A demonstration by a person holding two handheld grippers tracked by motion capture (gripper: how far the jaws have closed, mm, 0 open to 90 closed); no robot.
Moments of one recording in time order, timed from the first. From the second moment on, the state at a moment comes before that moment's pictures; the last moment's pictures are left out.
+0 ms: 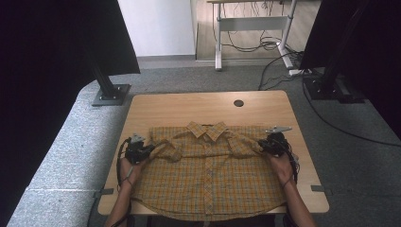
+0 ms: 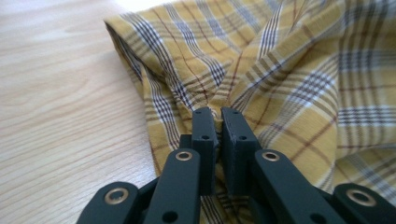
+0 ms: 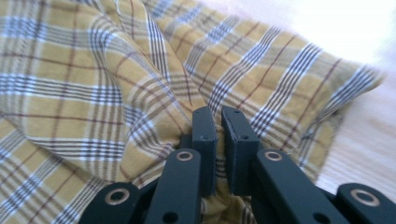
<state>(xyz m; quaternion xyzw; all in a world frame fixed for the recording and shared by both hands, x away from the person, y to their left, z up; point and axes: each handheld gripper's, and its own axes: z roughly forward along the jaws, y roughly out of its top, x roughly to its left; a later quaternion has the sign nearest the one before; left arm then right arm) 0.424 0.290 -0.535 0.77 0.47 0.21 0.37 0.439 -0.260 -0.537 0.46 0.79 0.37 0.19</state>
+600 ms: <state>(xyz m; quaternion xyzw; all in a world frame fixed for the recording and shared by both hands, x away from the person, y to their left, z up) 0.346 0.306 -0.453 0.73 0.40 0.28 0.48 0.346 -0.270 -0.444 0.39 0.76 0.43 0.30</state>
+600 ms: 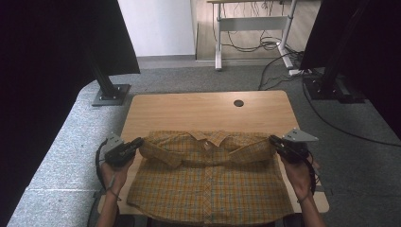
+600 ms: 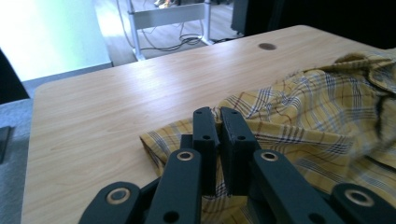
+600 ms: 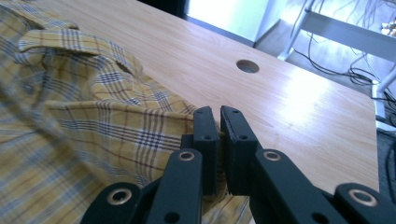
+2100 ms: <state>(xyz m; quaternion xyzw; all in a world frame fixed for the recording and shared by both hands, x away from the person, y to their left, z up) 0.398 0.318 -0.535 0.73 0.49 0.17 0.44 0.414 -0.290 -0.539 0.49 0.75 0.42 0.16</state>
